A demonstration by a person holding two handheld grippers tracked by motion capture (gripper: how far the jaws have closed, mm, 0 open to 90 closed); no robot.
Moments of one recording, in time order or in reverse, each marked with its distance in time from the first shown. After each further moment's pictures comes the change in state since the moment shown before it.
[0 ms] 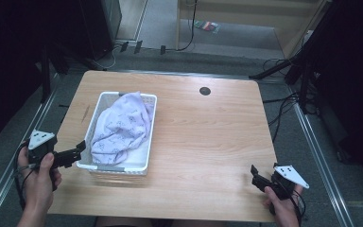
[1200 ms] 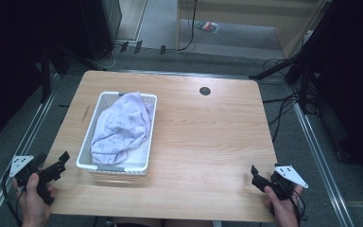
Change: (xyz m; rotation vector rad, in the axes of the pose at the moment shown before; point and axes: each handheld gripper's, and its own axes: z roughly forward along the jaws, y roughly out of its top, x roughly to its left) left arm 0.059 -0.087 0.010 -0.174 0.057 -0.209; right arm 0.001 0.000 0.000 0.014 -0.020 -0.011
